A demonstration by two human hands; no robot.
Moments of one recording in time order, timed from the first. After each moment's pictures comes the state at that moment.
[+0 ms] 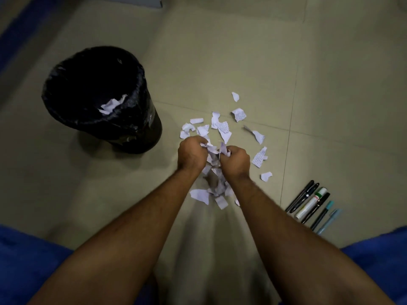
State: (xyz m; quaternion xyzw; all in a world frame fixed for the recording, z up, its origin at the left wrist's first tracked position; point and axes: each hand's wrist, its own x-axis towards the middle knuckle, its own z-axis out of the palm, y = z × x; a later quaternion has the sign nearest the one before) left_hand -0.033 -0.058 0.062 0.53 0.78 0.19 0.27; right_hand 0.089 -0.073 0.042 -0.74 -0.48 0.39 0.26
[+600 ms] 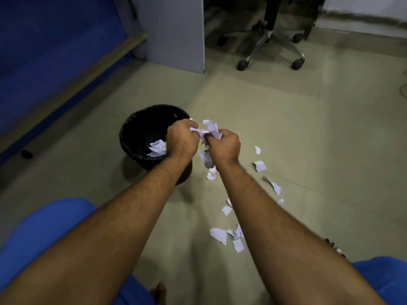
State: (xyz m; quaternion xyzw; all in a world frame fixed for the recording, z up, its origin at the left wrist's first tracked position) left_hand -0.143 -0.010 0.237 0.46 0.79 0.38 0.17; right_hand -0.037 0.000 0.221 -0.64 -0.50 0.43 0.39
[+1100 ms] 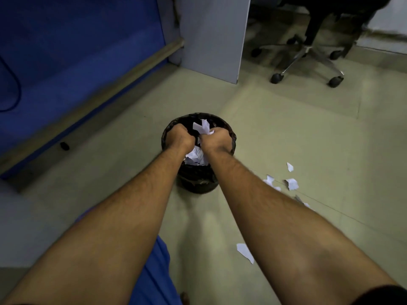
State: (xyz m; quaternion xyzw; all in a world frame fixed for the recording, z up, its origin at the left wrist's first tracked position) left_hand -0.269 -0.012 0.245 0.36 0.87 0.29 0.21; right_hand -0.179 0.014 0.238 -0.65 -0.54 0.45 0.30
